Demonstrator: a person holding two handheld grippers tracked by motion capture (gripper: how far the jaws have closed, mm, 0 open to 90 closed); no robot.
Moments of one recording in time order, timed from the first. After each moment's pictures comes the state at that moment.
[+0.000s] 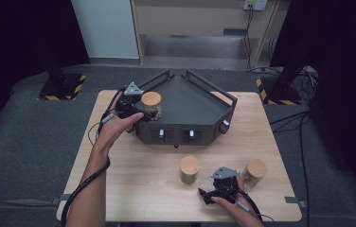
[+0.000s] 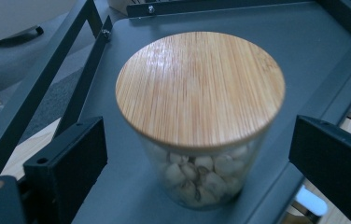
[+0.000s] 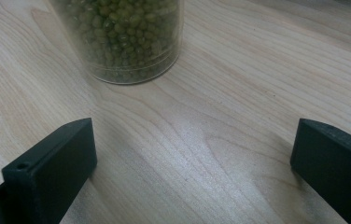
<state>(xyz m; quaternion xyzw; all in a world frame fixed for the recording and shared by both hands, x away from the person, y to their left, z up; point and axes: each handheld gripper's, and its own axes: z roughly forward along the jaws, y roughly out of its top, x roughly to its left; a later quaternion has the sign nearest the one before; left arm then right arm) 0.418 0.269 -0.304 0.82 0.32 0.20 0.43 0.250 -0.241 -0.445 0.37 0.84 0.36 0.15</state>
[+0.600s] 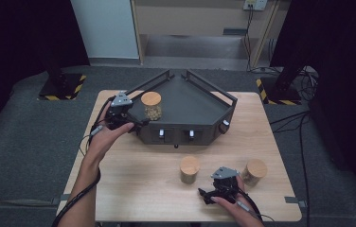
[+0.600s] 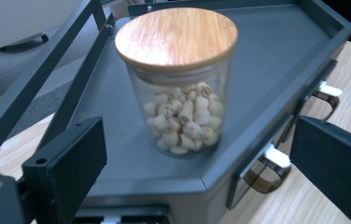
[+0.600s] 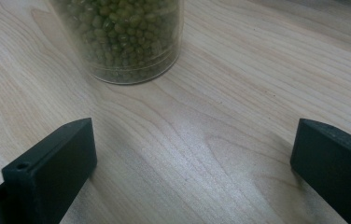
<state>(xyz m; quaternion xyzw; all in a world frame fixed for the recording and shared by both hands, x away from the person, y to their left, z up) 0.374 0.293 -0.316 0.80 0.32 0.21 0.45 0.250 -0.241 -0.444 0.37 0.84 0.36 0.15</state>
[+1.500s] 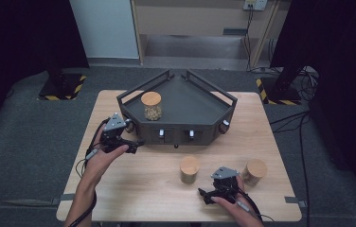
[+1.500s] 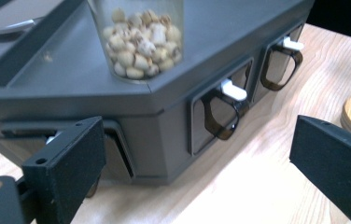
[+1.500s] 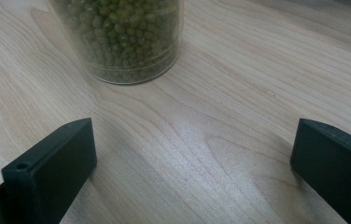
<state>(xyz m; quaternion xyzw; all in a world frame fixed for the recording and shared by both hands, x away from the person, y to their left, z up) 0.324 0.305 -0.358 0.80 0.33 0.19 0.46 0.250 -0.241 -0.444 0.37 0.84 0.36 0.15</state>
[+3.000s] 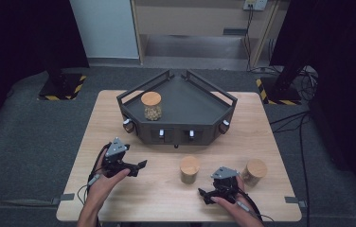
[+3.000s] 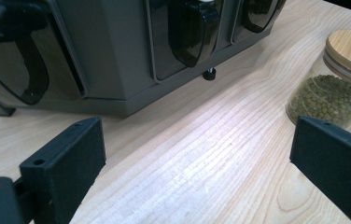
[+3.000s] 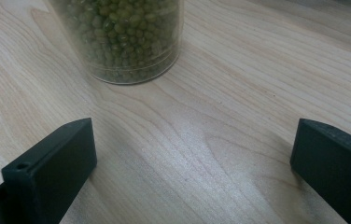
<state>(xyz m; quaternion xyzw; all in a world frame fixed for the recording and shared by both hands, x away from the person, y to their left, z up) 0.275 0.299 -0.409 0.79 0.37 0.17 0.46 0.249 -0.241 -0.445 0.37 0.84 0.36 0.16</state>
